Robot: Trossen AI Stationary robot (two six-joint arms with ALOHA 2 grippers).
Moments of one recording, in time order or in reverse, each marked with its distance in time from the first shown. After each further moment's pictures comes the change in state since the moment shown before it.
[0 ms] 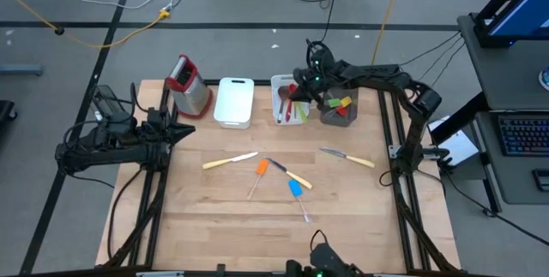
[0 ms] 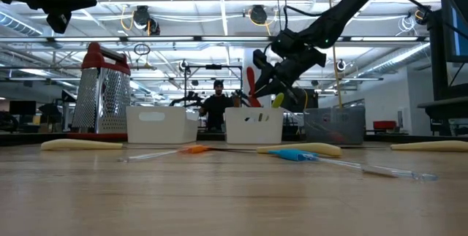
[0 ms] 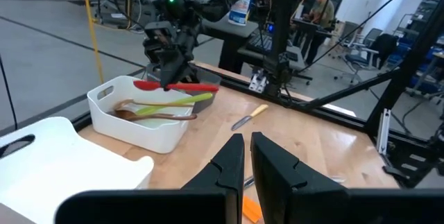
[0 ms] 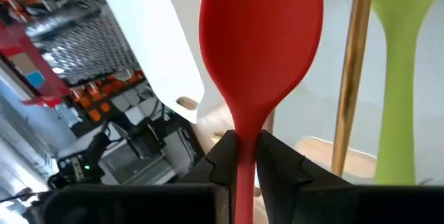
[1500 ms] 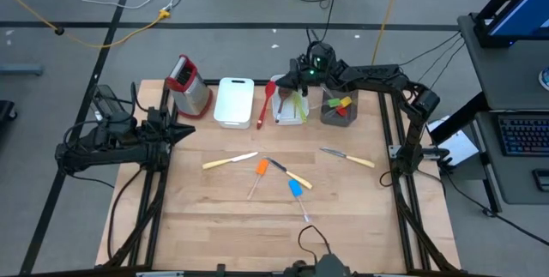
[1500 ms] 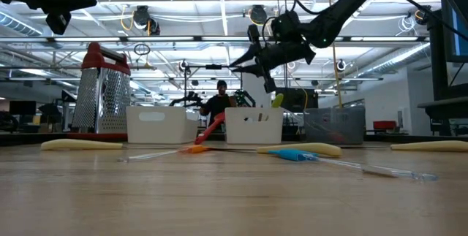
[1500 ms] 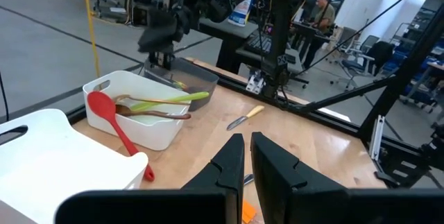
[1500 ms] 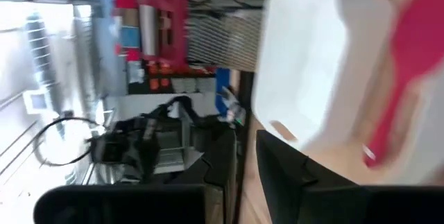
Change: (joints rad) left arm 0.000 0.000 0.000 0.000 0.003 -0.046; right arm 0.038 0.003 0.000 0.492 0.027 -0.083
